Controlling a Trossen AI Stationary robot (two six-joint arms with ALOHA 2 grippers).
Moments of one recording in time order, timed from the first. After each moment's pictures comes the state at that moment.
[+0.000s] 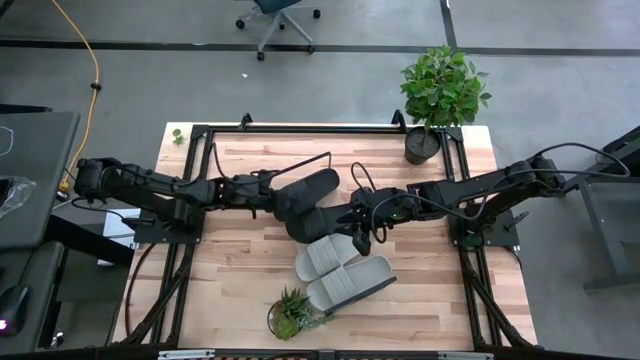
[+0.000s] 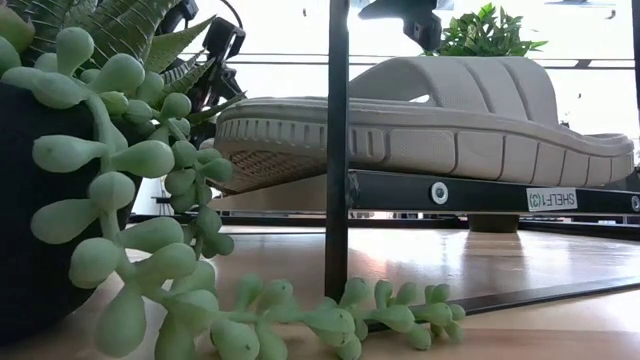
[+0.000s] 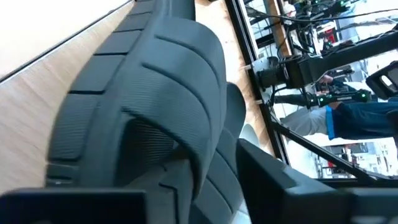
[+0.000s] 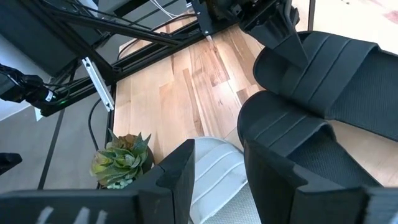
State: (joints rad) left arm 0.17 1.22 0.46 0.31 -0.10 -1.16; right arm 0.20 1.40 1.13 -0.28 0.10 0.53
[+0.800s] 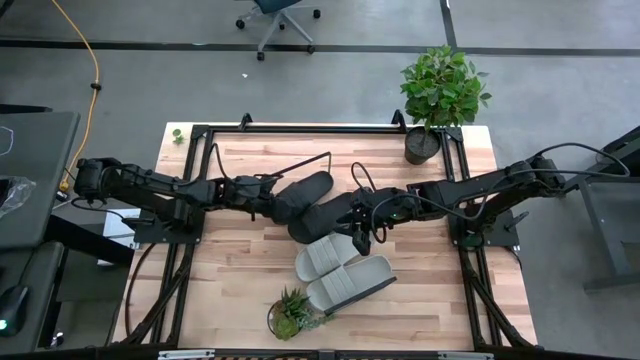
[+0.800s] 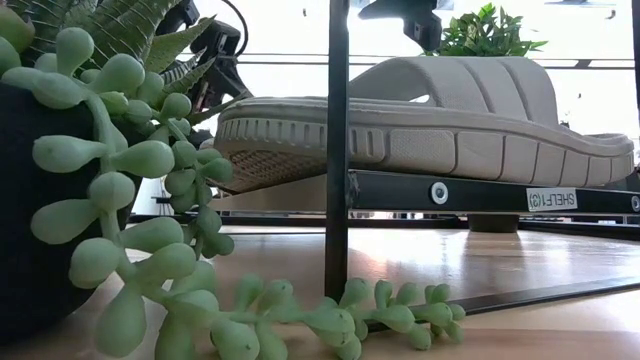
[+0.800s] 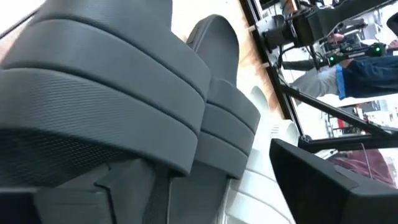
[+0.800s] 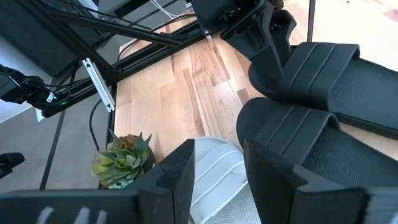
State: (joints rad) left arm 0.17 1.22 0.46 0.25 0.01 -1.07; right arm 0.20 1.40 1.13 -0.28 0.10 0.54
